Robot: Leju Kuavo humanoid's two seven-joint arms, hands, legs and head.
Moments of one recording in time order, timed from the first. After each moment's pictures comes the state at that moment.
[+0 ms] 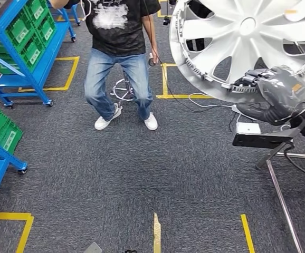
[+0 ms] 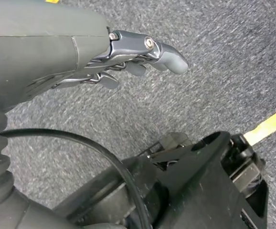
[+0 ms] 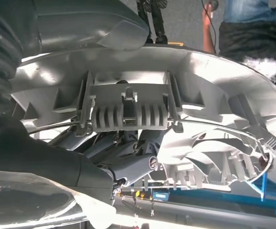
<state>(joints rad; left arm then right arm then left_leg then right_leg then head) -0.08 -0.13 1.01 -0.20 -1.36 -0.05 -0.50 -0.89 -0.72 0.82 -1.69 0.66 0.15 -0.04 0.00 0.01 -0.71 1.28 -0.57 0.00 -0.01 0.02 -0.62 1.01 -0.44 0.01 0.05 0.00</state>
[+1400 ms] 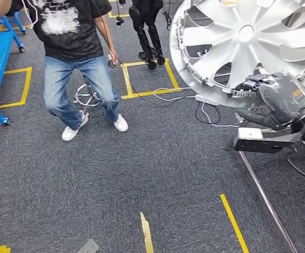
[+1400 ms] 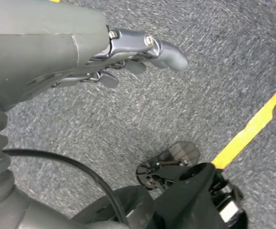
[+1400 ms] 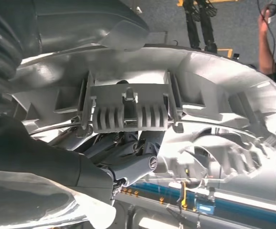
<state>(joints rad) -0.08 -0.12 1.01 -0.20 -1.36 -0.05 -0.50 -0.86 -0.72 0.82 -1.69 0.66 0.14 -0.04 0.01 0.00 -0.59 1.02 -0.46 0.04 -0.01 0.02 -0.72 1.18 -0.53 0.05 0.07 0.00</state>
